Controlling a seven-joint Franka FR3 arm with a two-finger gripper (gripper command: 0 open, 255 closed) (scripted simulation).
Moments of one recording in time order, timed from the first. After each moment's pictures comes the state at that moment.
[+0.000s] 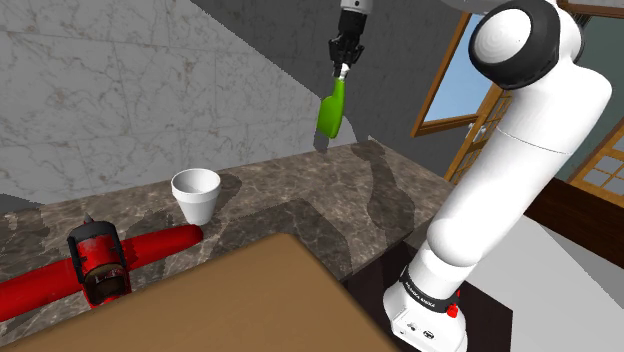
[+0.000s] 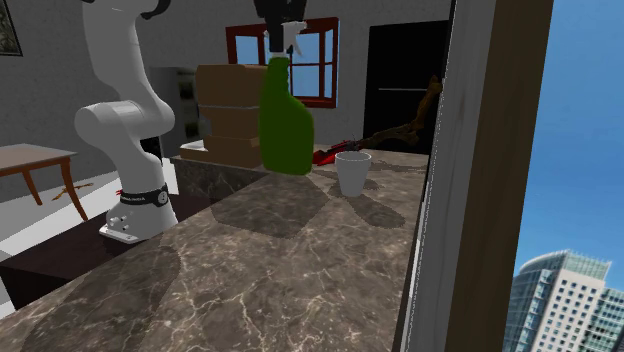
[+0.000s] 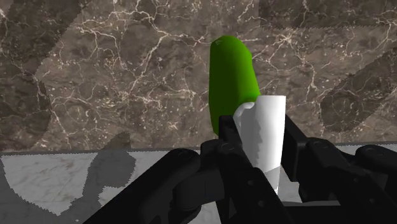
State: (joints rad) arm -0.15 0.00 -0.19 -1.48 0.00 1.45 -0.13
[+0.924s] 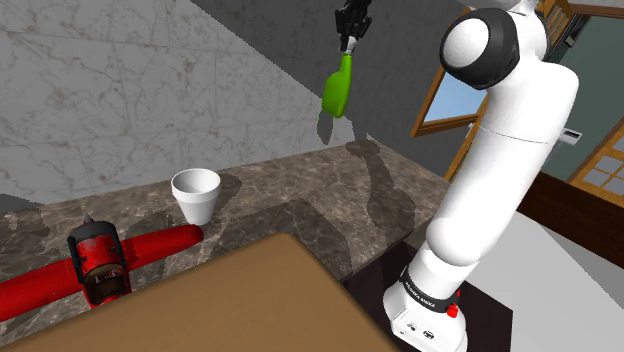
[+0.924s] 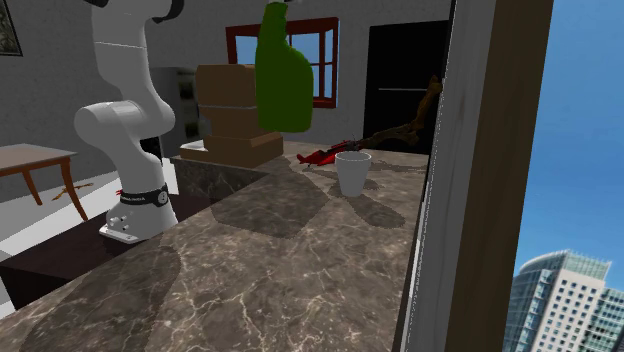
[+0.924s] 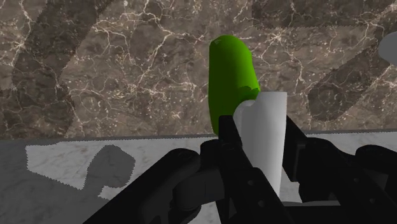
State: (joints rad) arm -0.16 0.13 -0.20 -1.10 0.03 1.20 -0.15
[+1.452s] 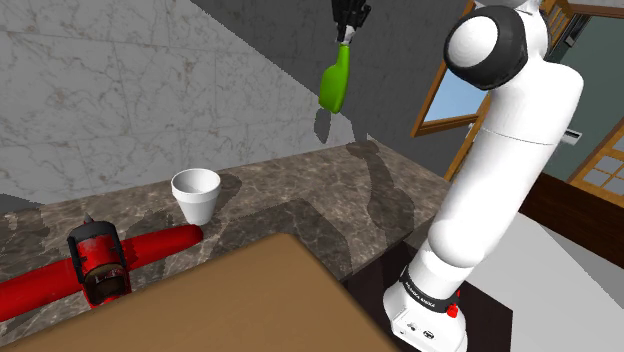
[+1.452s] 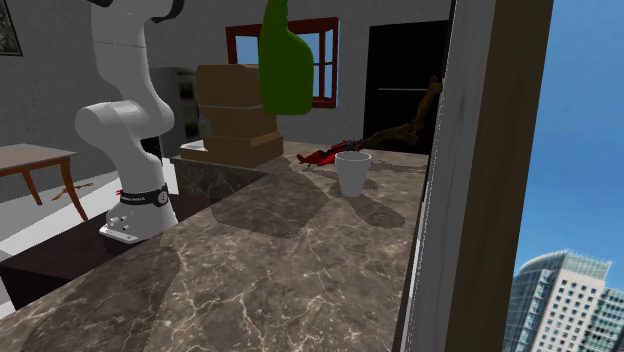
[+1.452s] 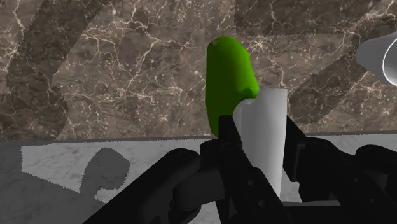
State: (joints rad) arm -0.12 0.11 -0.17 -1.05 0.03 1.13 -0.08
